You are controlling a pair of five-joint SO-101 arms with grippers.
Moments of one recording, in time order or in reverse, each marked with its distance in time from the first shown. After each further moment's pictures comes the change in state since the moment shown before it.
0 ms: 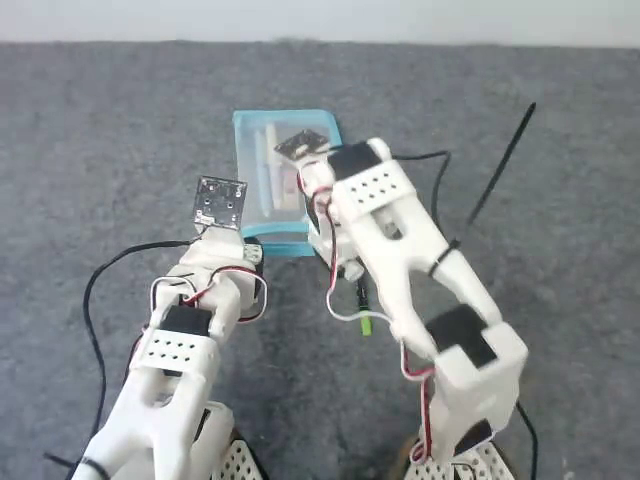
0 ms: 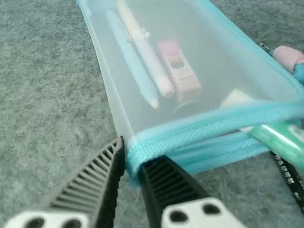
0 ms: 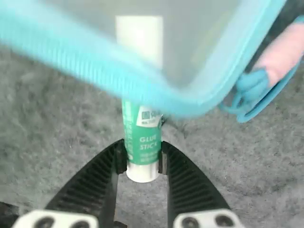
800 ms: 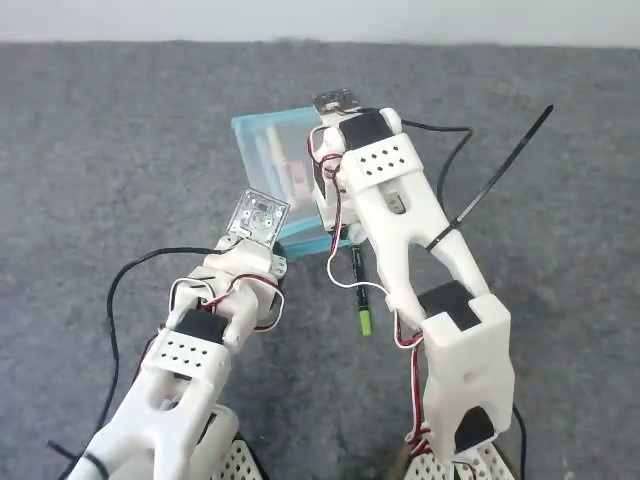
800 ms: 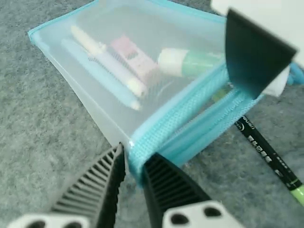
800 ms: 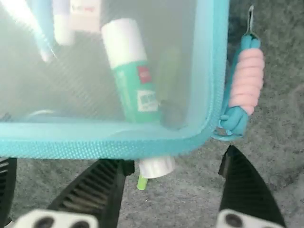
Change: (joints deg) left arm 7.0 0.0 1.2 -0.5 -7.1; right arm 4.1 9.2 -16.9 3.2 -14.7
